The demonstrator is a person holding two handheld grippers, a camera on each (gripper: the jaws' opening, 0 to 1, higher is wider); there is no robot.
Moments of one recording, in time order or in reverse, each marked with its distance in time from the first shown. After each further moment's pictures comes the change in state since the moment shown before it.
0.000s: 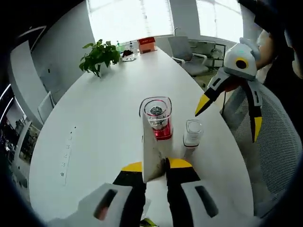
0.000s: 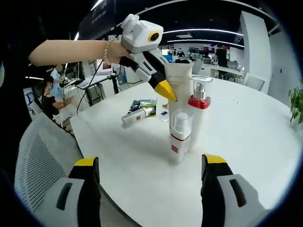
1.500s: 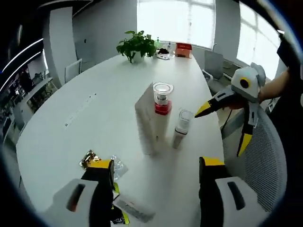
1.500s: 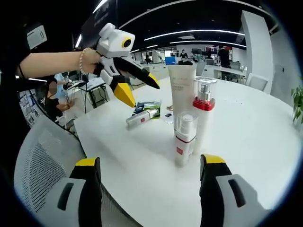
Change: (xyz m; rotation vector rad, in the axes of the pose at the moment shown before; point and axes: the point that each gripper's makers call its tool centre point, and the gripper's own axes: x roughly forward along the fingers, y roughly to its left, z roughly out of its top) left arm -0.060 -0.043 -0.034 -0.440 -0.039 0.161; right arm 0.002 0.008 0.004 0.007 -0.023 0.034
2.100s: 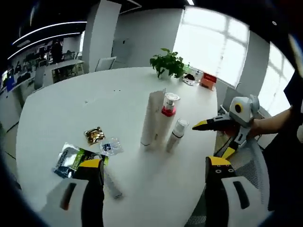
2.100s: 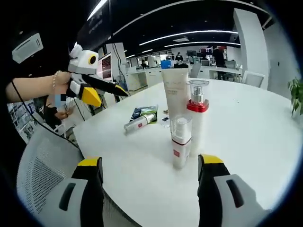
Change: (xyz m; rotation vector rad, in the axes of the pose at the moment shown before) left arm -0.057 -0.021 -0.034 -0.329 -0.191 0.149; right arm -0.007 -0.004 0.008 0.054 -0.045 -0.020
